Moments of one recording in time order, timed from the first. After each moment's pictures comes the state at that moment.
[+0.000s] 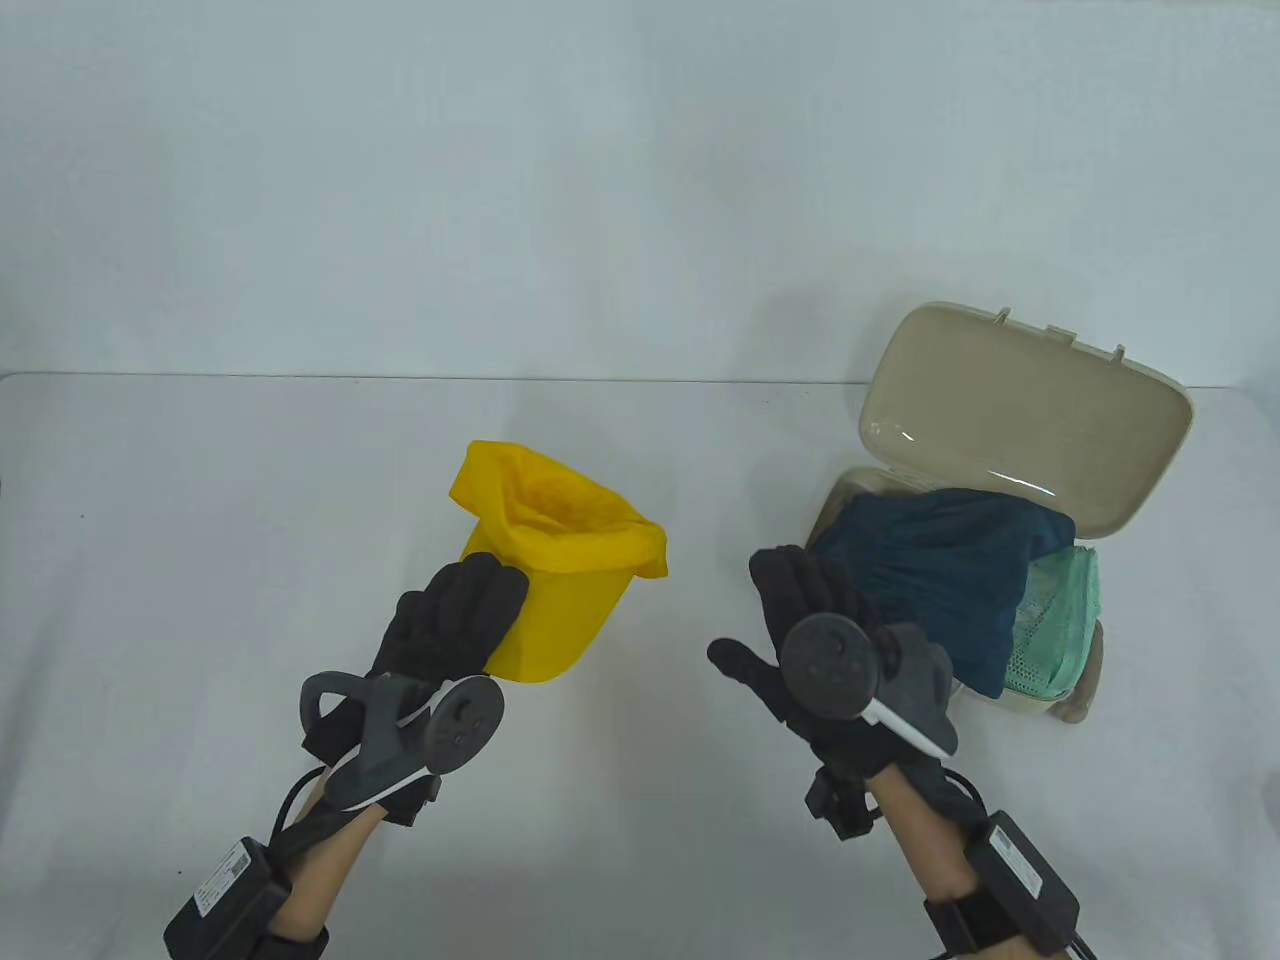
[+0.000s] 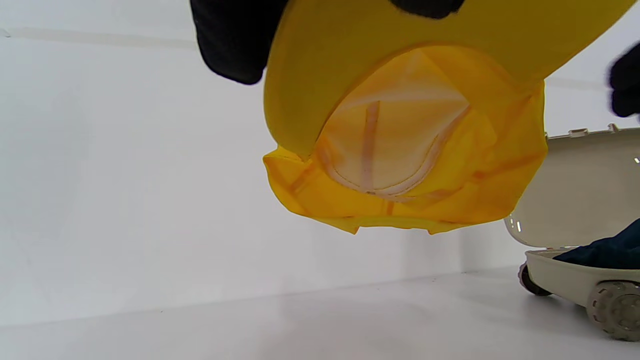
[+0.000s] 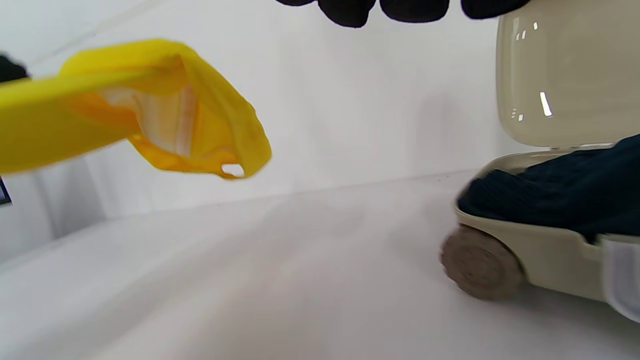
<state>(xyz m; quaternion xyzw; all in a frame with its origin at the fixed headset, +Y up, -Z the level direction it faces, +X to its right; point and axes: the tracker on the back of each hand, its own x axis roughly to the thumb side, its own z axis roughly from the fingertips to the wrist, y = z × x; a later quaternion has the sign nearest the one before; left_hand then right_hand) -0.172 -0.630 -0.280 0.16 -0.12 -0.02 0.98 0.138 -0.596 -0.335 0.15 -0.01 0.97 0.17</state>
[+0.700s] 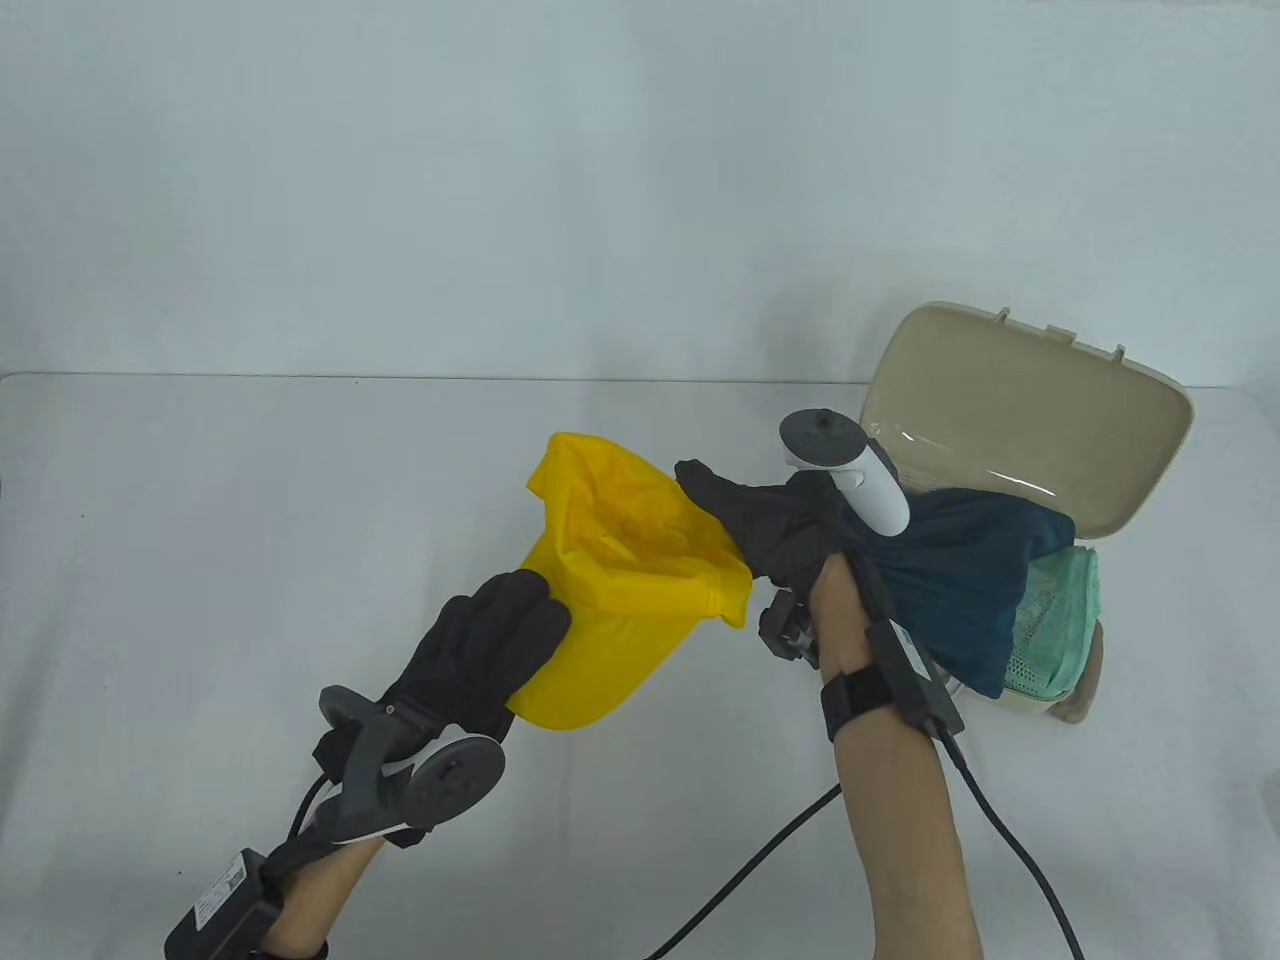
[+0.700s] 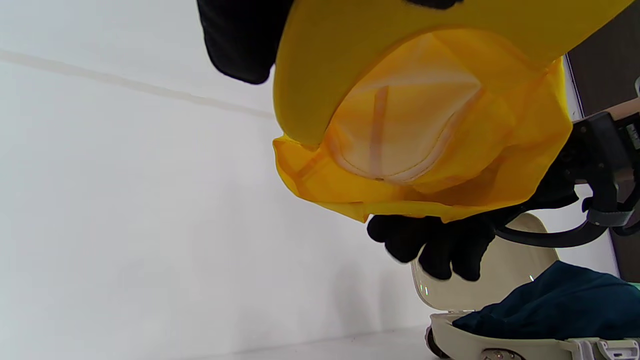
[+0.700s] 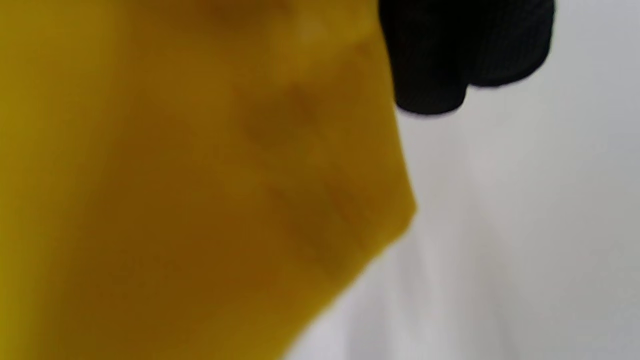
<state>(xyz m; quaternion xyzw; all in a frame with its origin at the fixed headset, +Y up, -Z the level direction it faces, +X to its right) -0.161 -0.617 -0.257 0.23 -0.23 0.03 0.95 0.119 -0.627 -0.464 0.20 0.35 0.75 0.52</state>
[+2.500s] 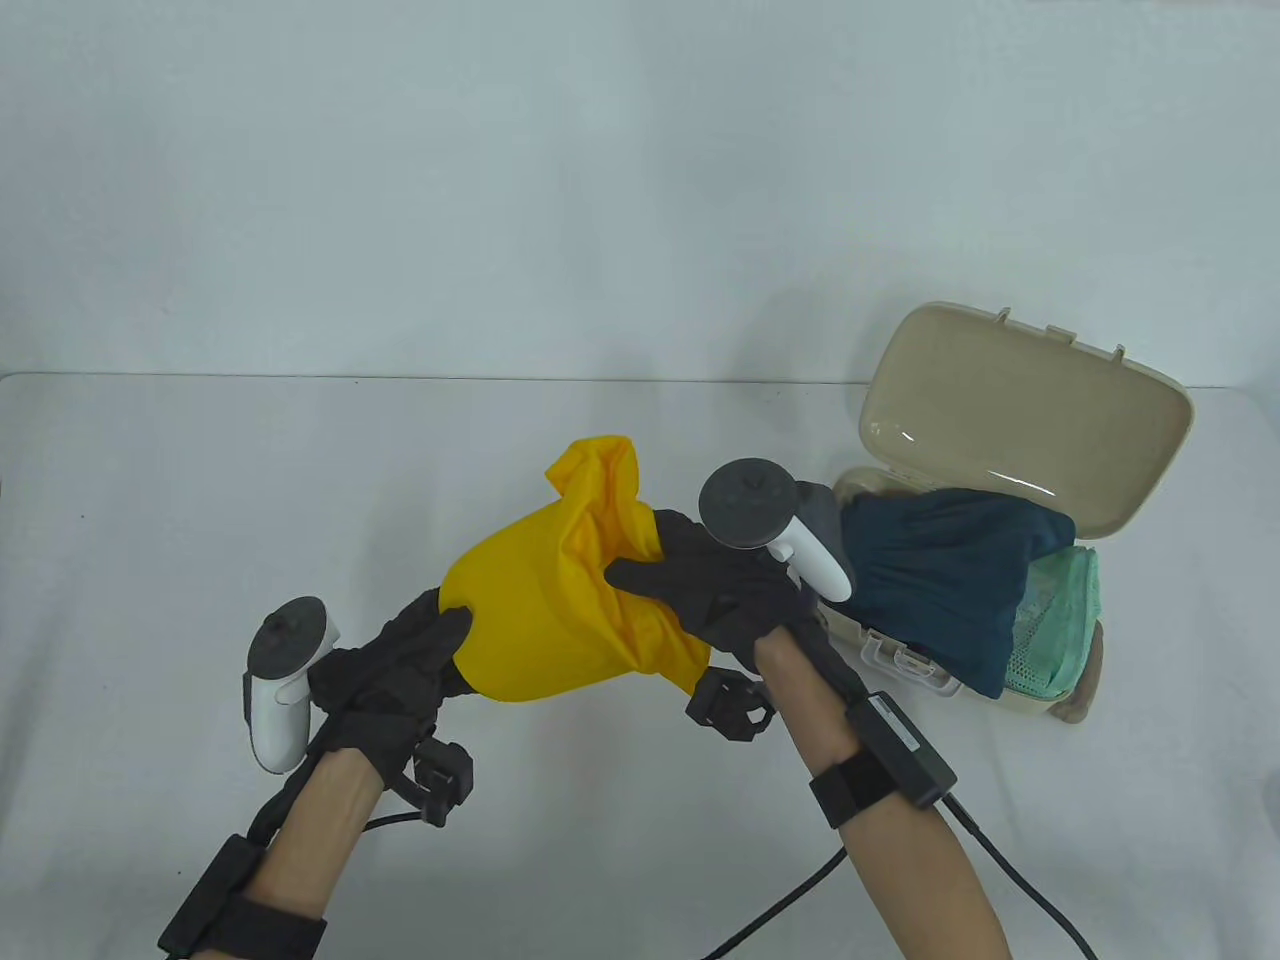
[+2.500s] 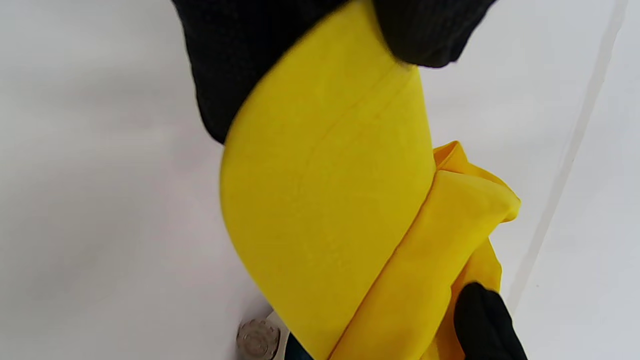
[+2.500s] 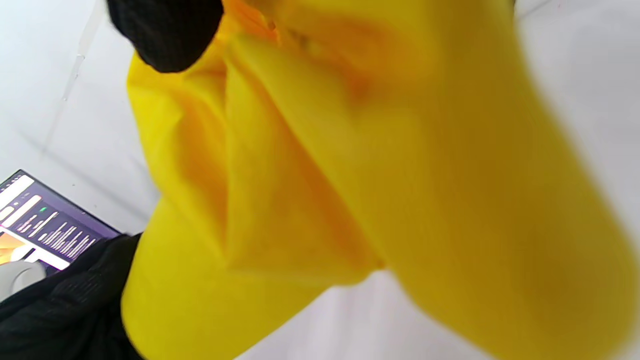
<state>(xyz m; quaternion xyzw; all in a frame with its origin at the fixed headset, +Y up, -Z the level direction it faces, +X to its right) -0.241 -0.687 -0.320 -0.13 0.01 0.70 0.70 0.075 -0.584 -0.397 0.16 0.17 0.91 0.33</state>
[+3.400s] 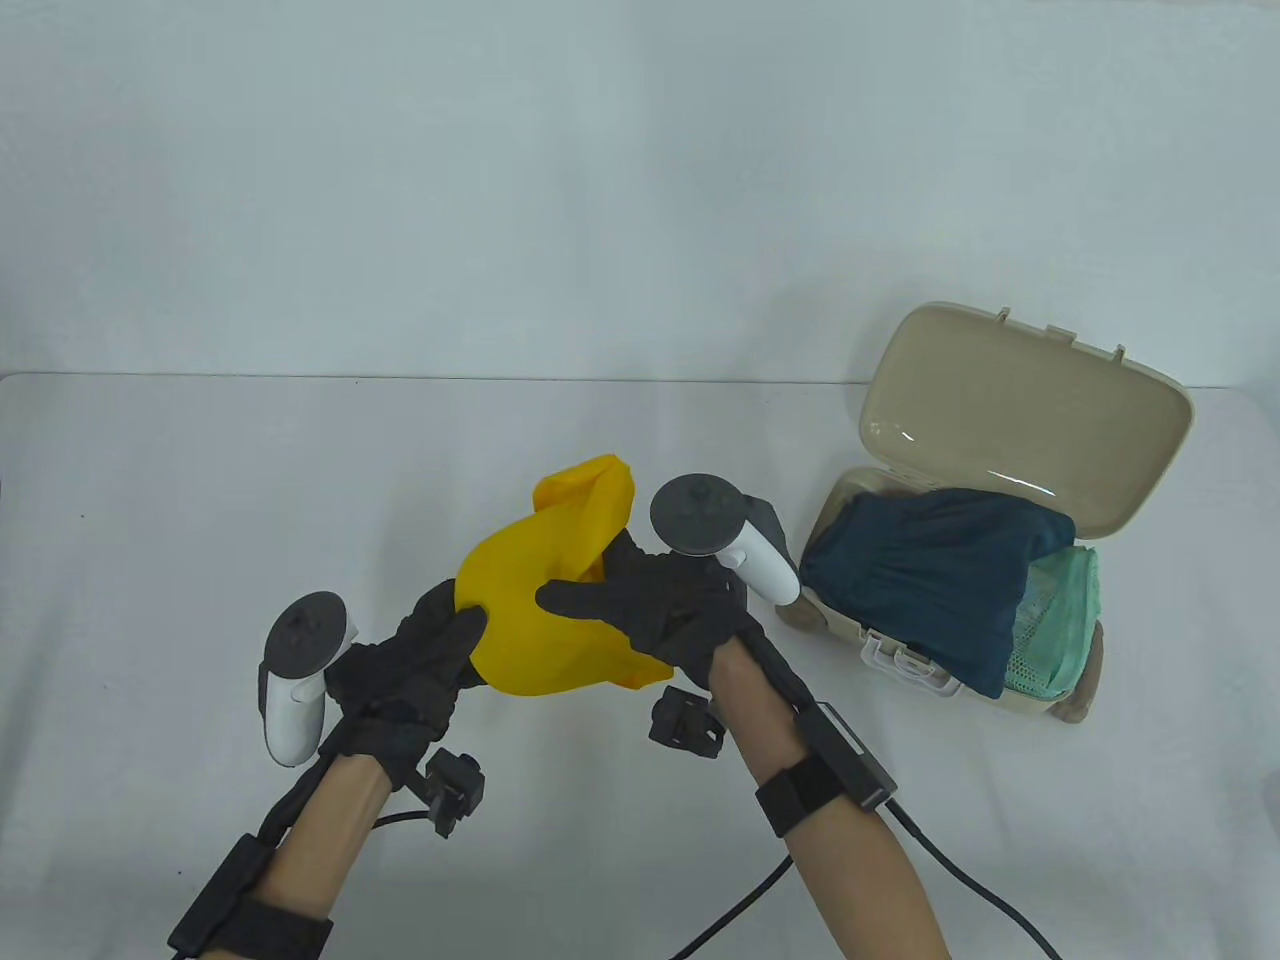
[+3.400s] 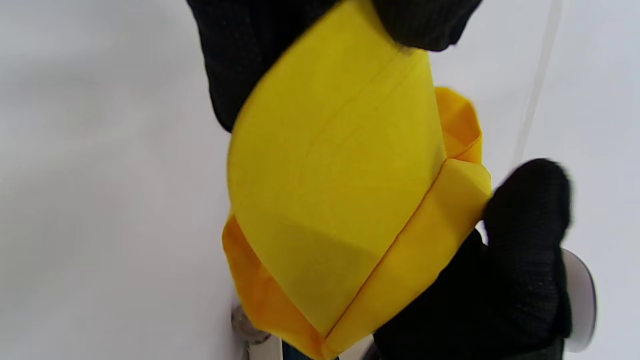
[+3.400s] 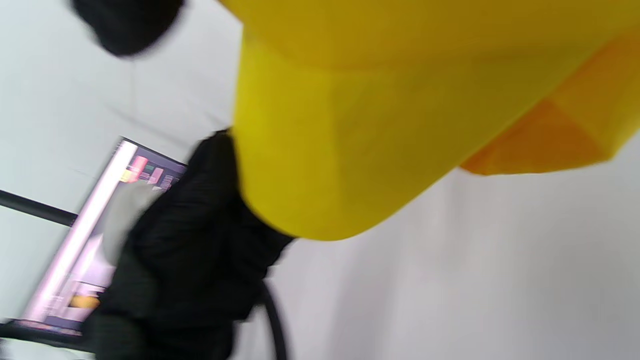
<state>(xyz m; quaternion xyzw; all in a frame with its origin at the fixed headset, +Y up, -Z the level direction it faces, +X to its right) -0.222 -0.683 -0.322 -0.13 -0.07 0.68 0.72 0.026 -0.615 -0.390 0.25 0.28 0.81 0.45</state>
